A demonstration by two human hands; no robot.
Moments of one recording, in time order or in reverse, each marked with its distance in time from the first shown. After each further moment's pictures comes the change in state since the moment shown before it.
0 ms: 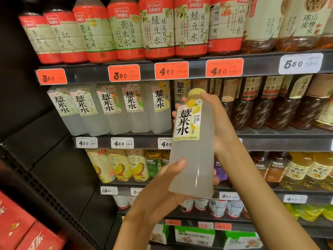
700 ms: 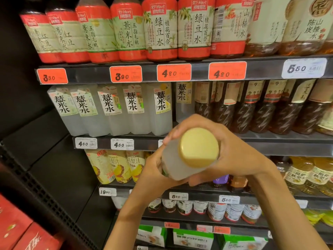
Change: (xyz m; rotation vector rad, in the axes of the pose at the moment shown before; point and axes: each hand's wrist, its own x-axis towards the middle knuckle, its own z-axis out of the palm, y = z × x) left_hand 0.015 0.010 -0.027 0.684 0.332 0.366; right_hand -0.047 -0.012 -0.001 -0.949 -0.572 -0.422
